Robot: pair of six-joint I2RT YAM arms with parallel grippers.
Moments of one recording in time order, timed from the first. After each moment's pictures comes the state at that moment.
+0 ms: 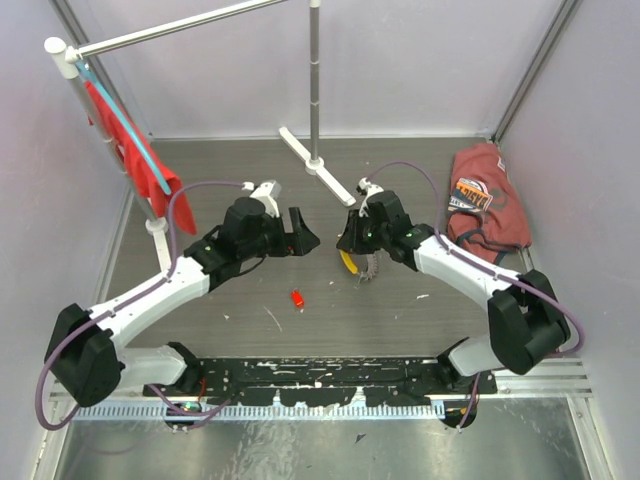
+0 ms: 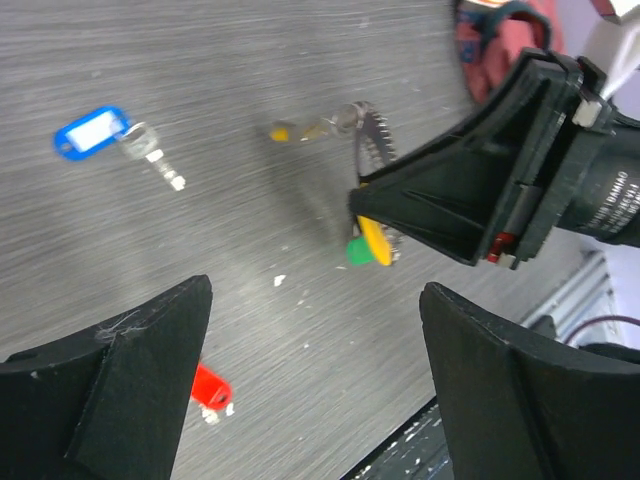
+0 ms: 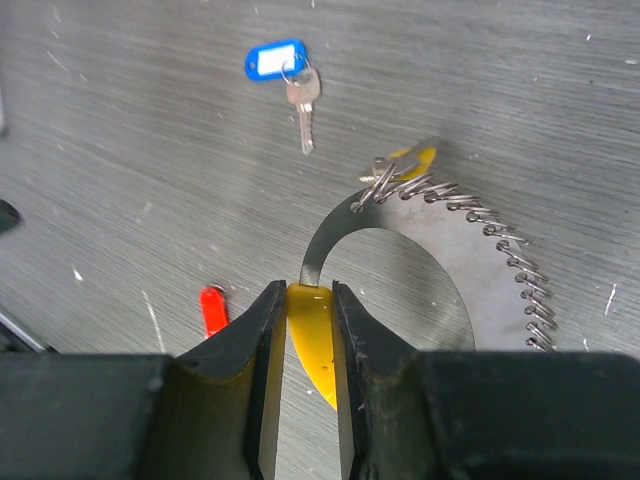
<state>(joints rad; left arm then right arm) -0.70 1.23 0.87 -0.14 0.05 -0.64 0.55 1.43 0.90 -0.19 -0.18 0.46</state>
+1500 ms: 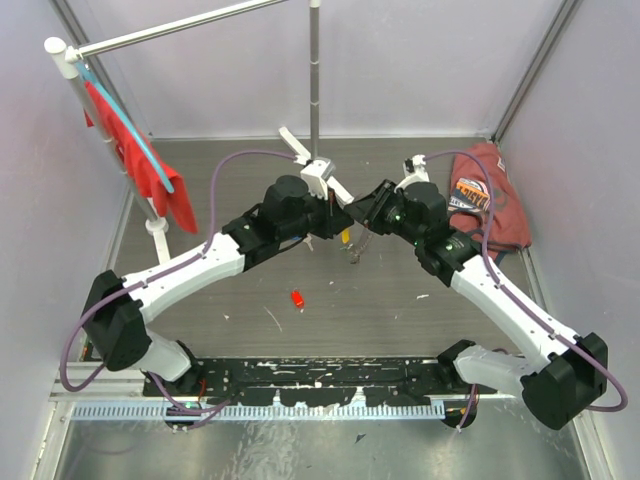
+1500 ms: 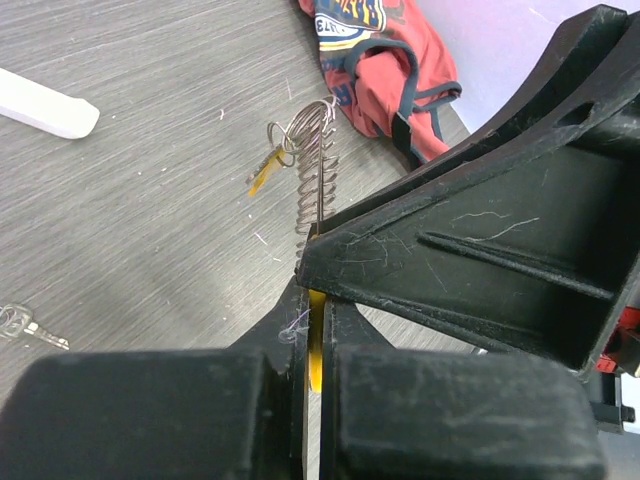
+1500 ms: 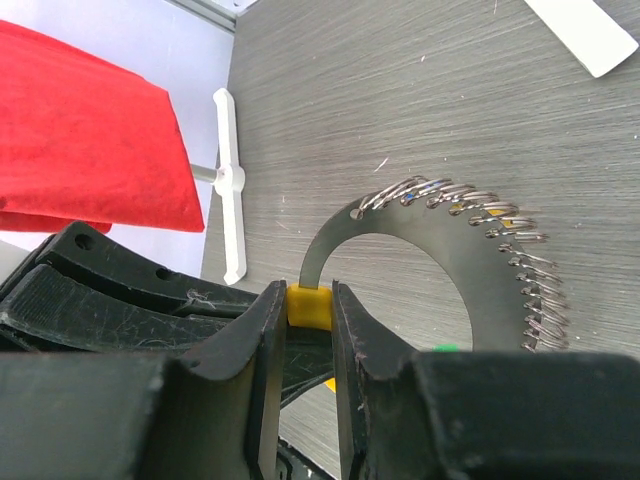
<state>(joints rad) -0.86 1.49 1.20 -0.04 0.07 -0.48 0.54 1.10 0.95 -0.16 -0.08 0.88</state>
